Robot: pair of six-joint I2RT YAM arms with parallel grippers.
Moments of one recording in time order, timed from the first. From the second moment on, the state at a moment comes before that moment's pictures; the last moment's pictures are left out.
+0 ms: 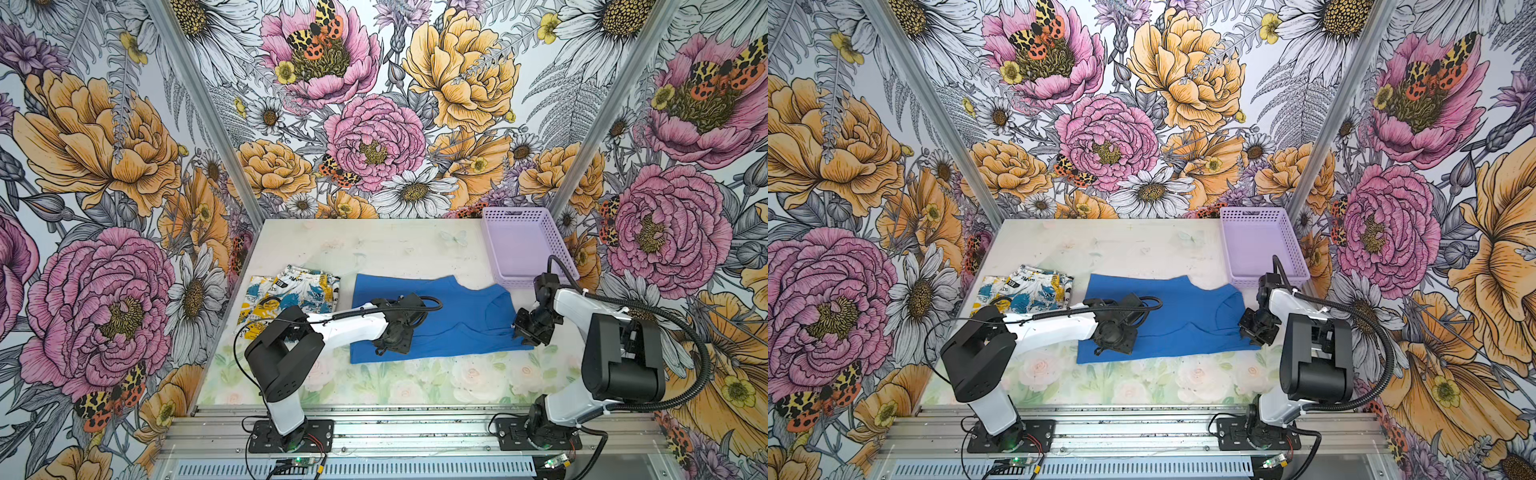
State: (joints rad) left arm -0.88 1.73 1.07 -0.70 -0.13 -0.61; right arm -0.20 1.57 0.86 -0.88 -0.16 0.43
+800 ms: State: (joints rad) left arm -0.77 1.74 1.28 -0.75 -0.14 -0.60; right arm -0.10 1.53 1.02 -0.99 -0.10 0.44
